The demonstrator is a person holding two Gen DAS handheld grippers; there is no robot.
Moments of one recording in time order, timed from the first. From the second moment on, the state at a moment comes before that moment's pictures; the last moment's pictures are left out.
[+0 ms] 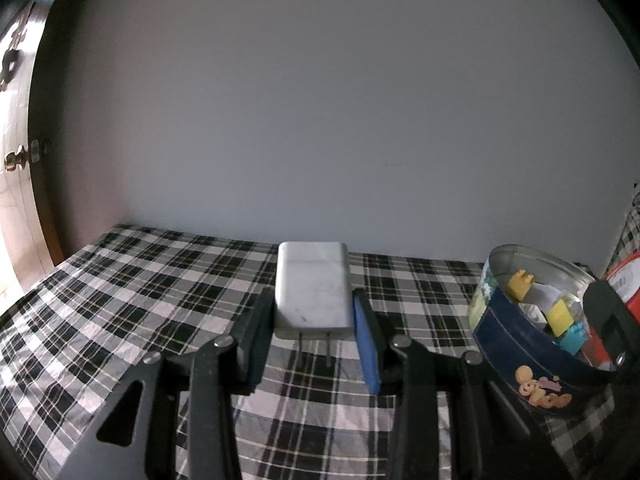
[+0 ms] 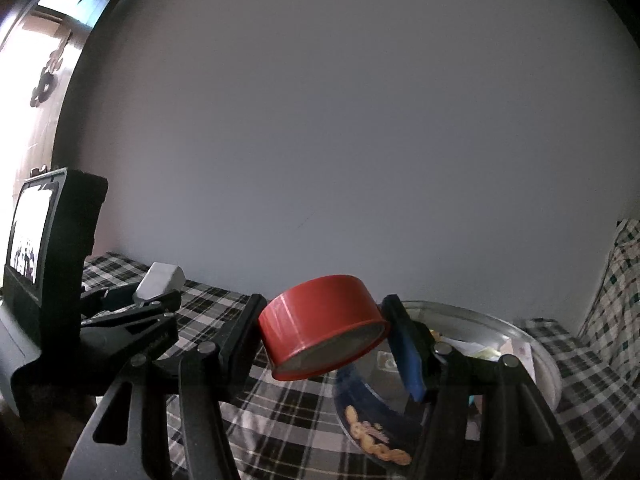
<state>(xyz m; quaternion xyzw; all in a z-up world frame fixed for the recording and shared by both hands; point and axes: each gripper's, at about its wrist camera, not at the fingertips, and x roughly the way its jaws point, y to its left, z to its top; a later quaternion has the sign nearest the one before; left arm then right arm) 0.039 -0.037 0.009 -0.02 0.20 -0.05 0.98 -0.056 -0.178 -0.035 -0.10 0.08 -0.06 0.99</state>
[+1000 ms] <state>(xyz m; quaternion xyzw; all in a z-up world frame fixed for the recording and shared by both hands) 0.014 -0.118 0.017 -0.02 0.19 -0.10 0.98 -0.097 -0.247 -0.008 -0.08 0.03 -0.12 0.99</state>
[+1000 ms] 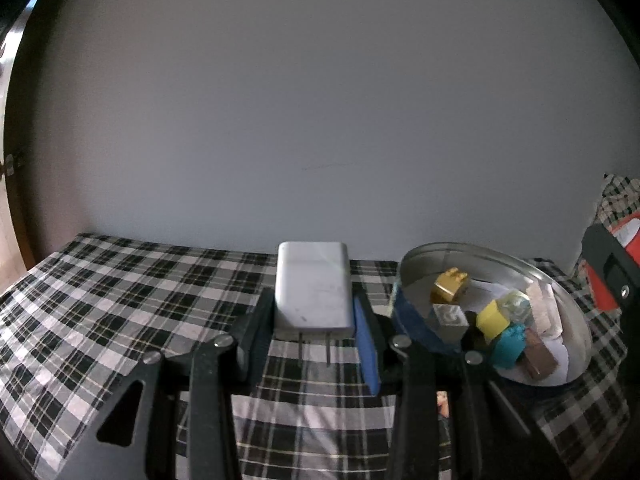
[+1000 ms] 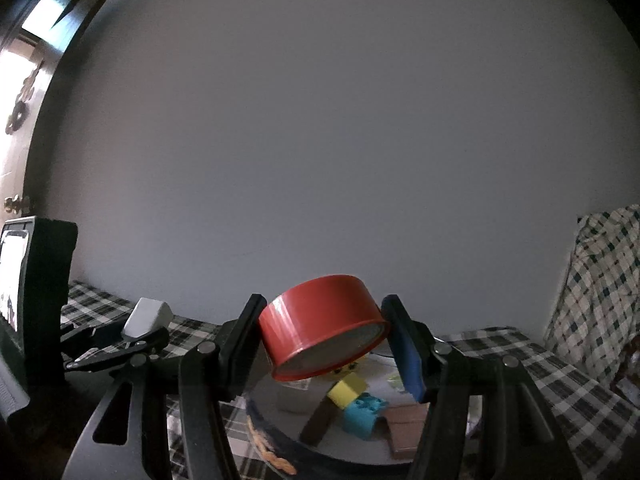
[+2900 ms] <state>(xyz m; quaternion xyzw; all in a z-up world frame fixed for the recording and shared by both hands) 0.030 -0.255 0.019 0.02 0.20 -0.19 0.96 -0.072 -0.372 0.007 -0.06 0.05 -0.27 0.96</state>
